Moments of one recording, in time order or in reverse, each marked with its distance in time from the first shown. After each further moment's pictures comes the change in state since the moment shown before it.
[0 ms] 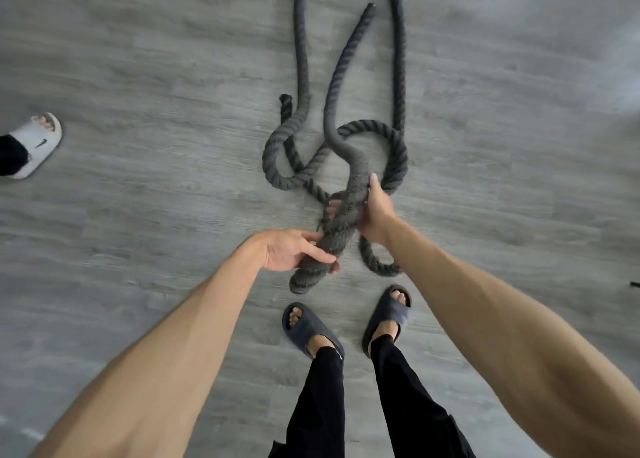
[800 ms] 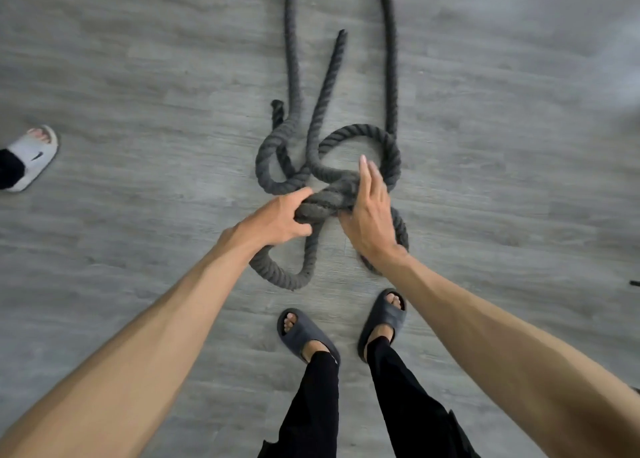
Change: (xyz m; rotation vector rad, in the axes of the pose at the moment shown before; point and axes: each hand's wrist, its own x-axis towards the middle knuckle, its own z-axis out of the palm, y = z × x) left_hand -0.003 0.068 0.017 0.905 0.587 0.251; right_hand -0.016 0.000 -0.031 -1.336 0.246 -0.973
